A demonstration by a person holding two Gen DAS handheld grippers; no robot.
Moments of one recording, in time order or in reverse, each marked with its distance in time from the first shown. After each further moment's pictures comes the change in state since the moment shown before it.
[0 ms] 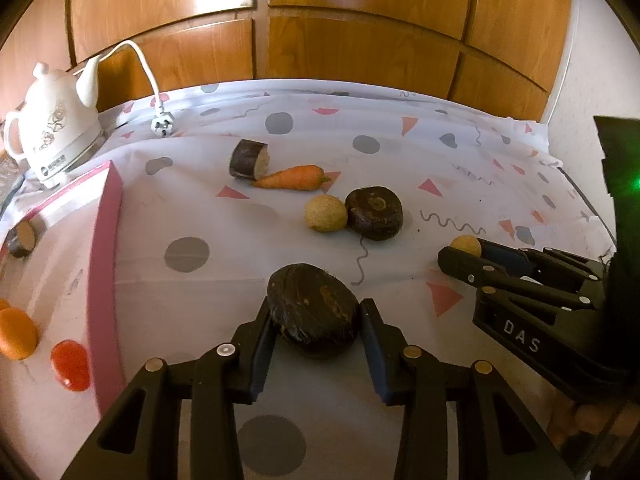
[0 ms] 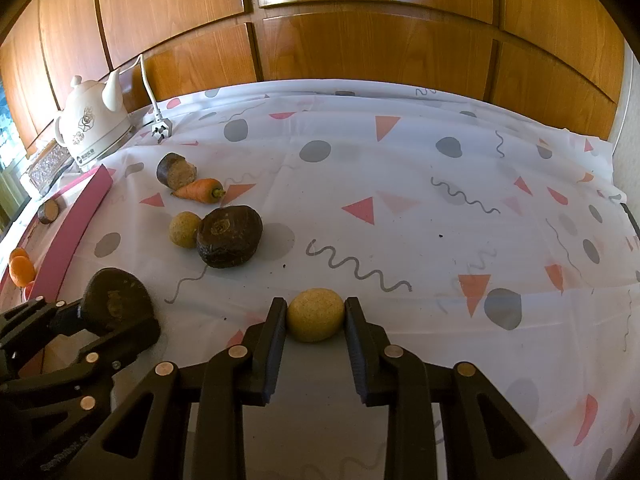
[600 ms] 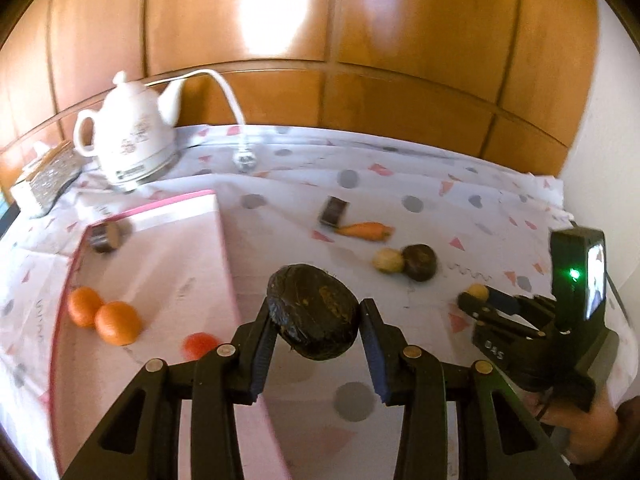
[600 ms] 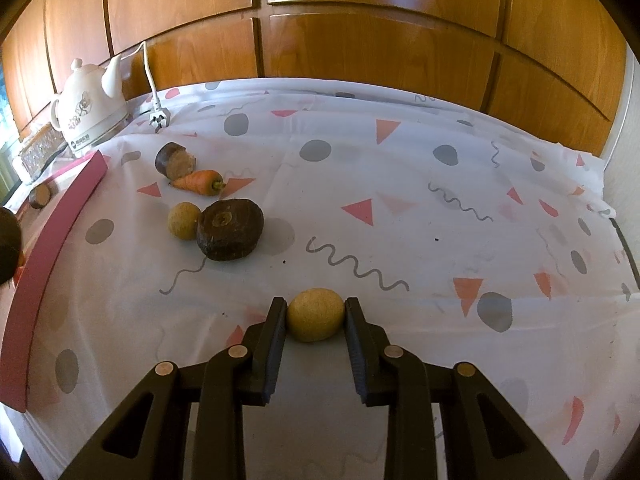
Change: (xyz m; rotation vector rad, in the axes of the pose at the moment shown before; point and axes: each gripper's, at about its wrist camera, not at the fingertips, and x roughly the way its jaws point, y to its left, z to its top) left arm -0.084 0.052 0.006 -0.120 -0.106 0.092; right arm -0.002 0.009 -0.001 -0.047 0.003 -0.067
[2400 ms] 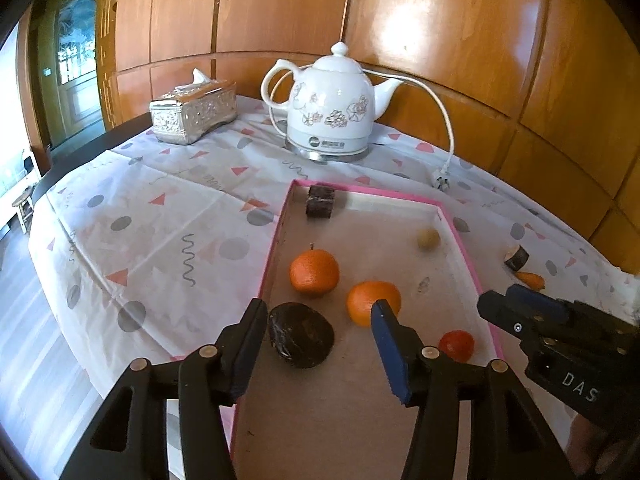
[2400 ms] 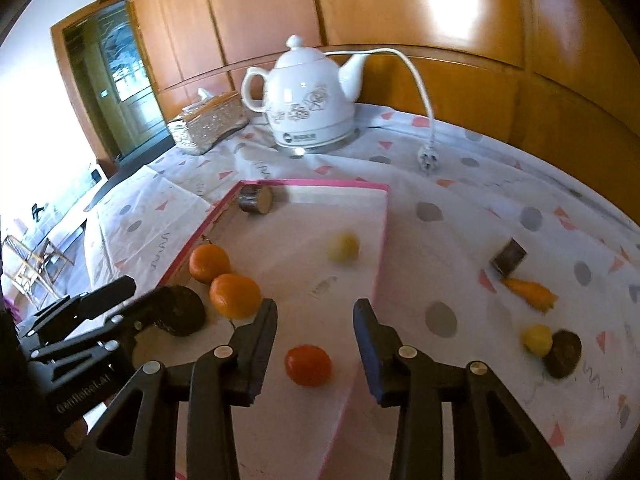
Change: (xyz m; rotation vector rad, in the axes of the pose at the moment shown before) left arm -0.043 0.159 -0.036 -0.324 -0.041 0.274; right arm -0.041 0.208 0.044 -0.259 -0.018 0.447
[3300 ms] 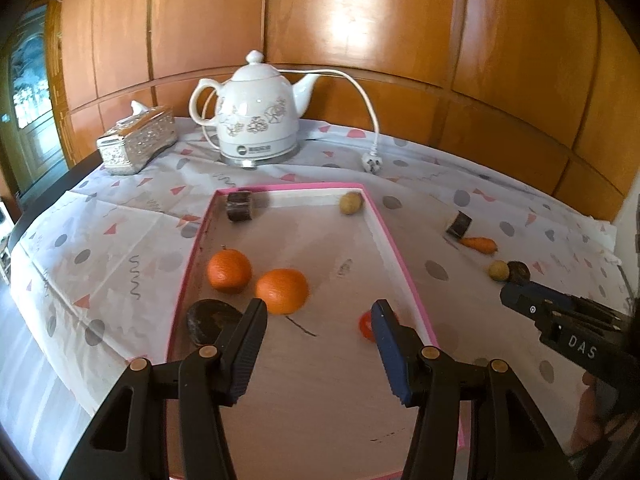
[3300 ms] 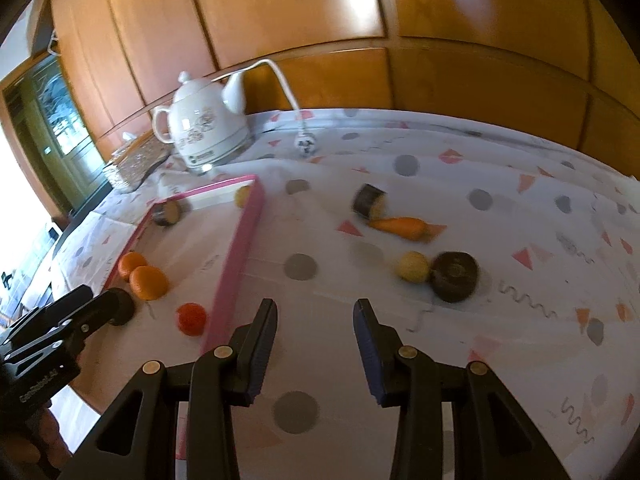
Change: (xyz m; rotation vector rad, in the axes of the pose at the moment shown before) left arm -0.014 -0.061 -0.012 0.172 0.000 -0.090; right arm -0.049 -0.085 -0.046 0.225 -0.045 -0.152
